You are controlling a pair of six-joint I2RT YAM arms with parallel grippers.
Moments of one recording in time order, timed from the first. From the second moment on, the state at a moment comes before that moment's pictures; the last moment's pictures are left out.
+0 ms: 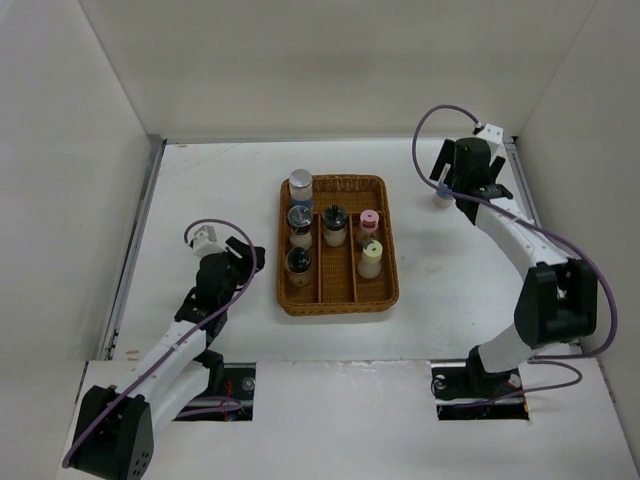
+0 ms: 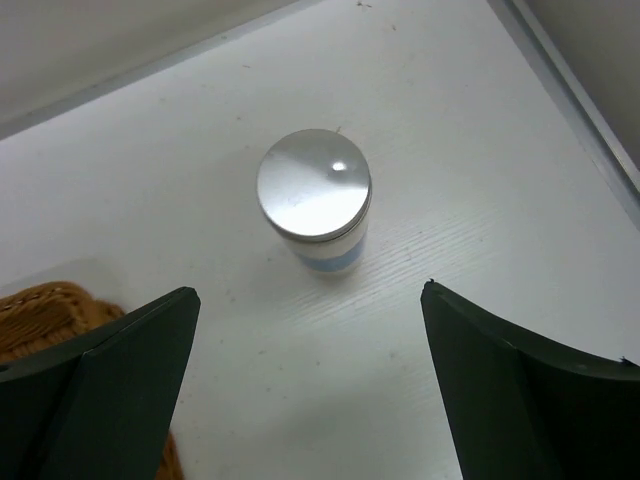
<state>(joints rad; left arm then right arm) -0.30 0.81 0.23 0.22 -0.16 -0.84 0.18 1.51 1.18 -0.14 0.47 0.34</state>
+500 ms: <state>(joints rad) -0.28 0.90 0.25 0.23 -0.15 -0.85 0.10 1.83 1.47 -0.20 0.38 0.28</state>
